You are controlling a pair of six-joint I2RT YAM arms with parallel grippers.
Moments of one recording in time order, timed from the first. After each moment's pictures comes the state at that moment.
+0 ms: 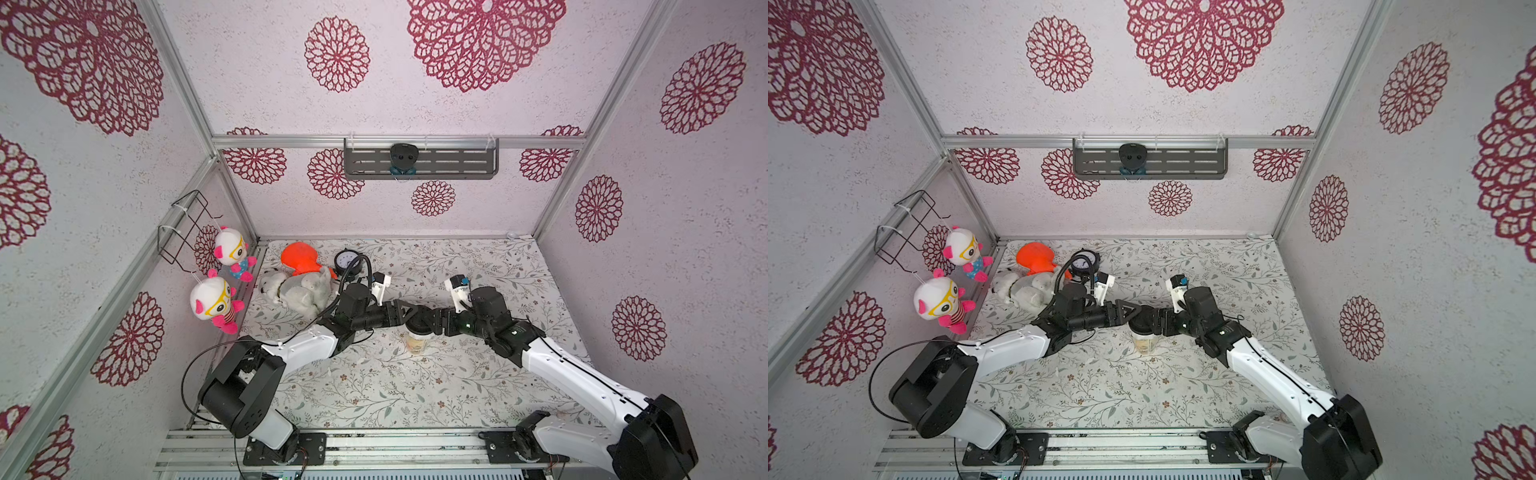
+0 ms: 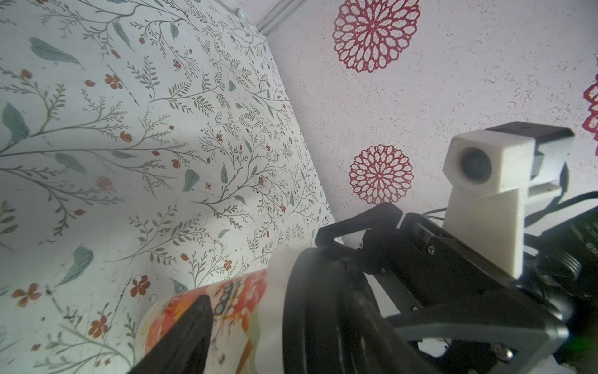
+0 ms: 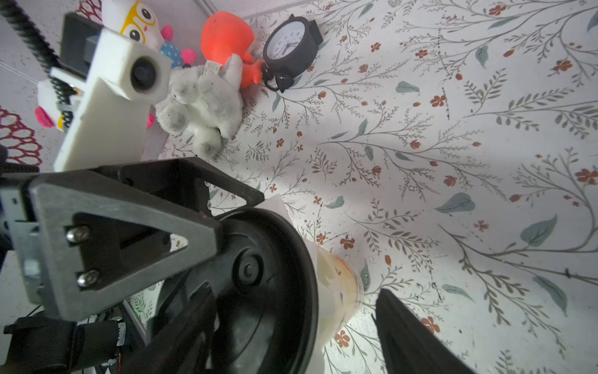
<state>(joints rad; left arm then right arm) -0.61 1.56 0.77 0.39 0.51 -0.79 0.57 1.15 0.76 -0.21 -0.25 0.46</state>
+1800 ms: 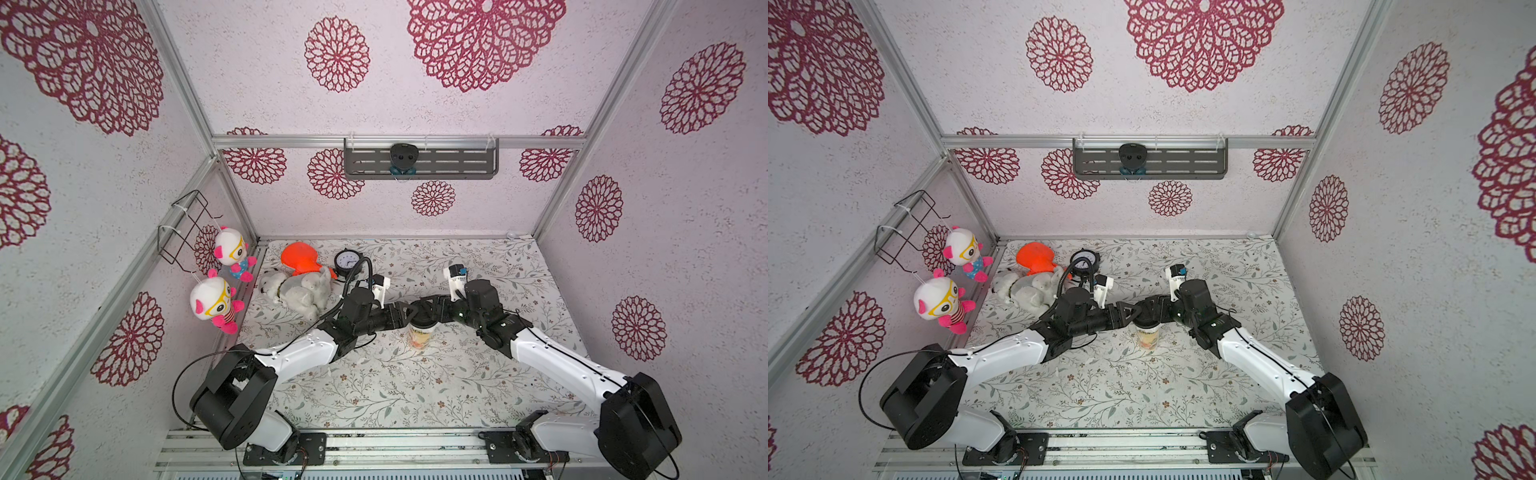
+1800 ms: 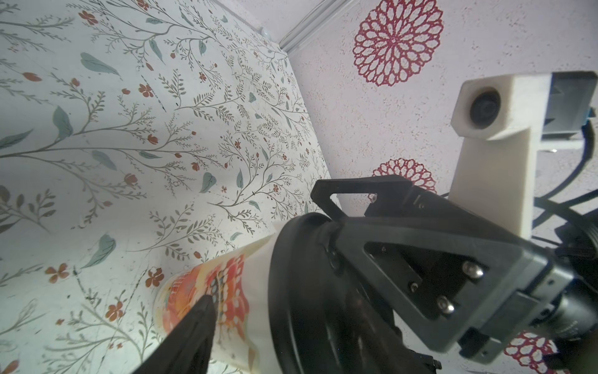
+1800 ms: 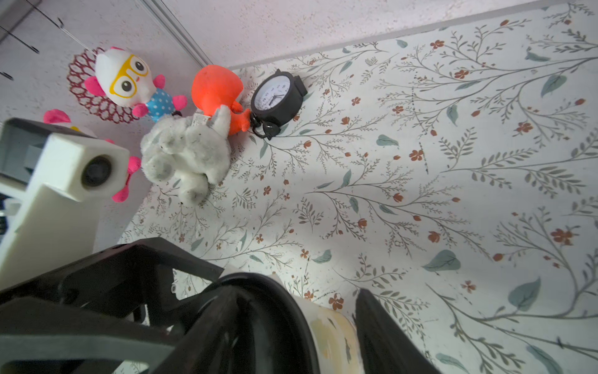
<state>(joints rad) -0.67 1.50 0.77 0.31 0.35 -0.81 0.56 1.28 0.84 -0.10 -0.16 0.44</state>
